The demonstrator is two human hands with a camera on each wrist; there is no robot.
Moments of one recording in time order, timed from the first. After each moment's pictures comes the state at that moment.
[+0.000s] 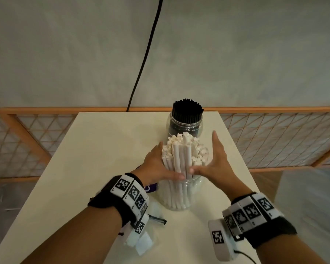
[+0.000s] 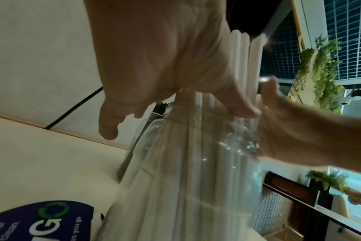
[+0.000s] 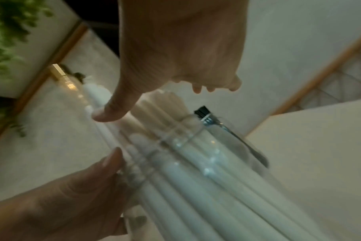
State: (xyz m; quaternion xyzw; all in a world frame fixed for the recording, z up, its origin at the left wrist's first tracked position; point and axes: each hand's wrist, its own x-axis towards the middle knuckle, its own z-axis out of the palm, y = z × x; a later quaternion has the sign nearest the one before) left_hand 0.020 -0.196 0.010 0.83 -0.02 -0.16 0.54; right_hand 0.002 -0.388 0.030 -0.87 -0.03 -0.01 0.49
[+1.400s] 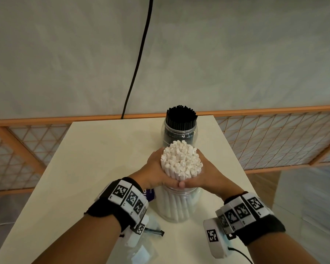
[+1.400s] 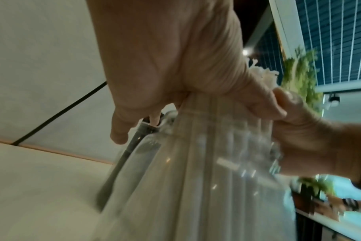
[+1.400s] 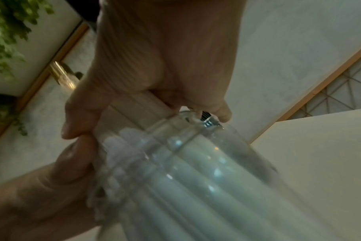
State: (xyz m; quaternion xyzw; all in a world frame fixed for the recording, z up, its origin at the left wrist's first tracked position) left_hand 0.036 -0.205 0.018 0.80 -0.12 -0.15 0.57; right_hand 0.012 -0.386 0.041 -0.73 -0.17 0.16 0.64
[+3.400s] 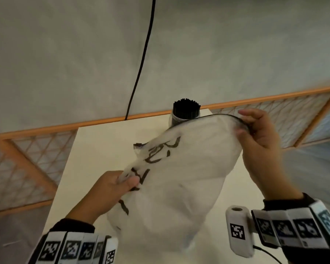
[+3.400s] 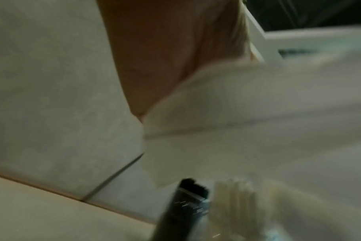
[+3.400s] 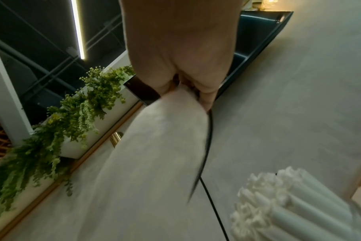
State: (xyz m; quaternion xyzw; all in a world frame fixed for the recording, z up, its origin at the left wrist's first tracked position) left_hand -0.092 -0.051 0.062 0.84 -0.04 -0.07 0.53; right_hand -0.093 -0.348 0.115 -0.70 -0.09 -0.30 0.64
